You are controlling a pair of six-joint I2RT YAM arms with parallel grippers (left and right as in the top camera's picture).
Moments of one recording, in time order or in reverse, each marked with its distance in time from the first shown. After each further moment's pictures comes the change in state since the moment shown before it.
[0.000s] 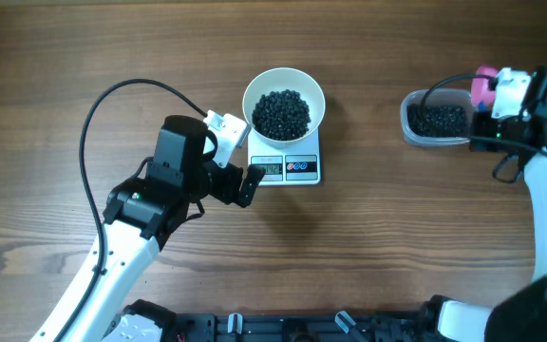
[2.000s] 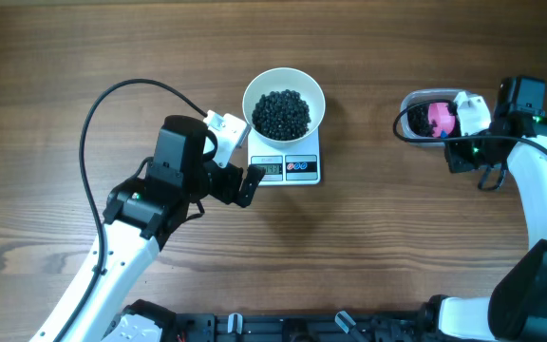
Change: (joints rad) left arm 0.000 0.000 0.000 0.000 0.000 0.000; right arm 0.047 0.084 -0.043 -0.104 -0.079 -0.192
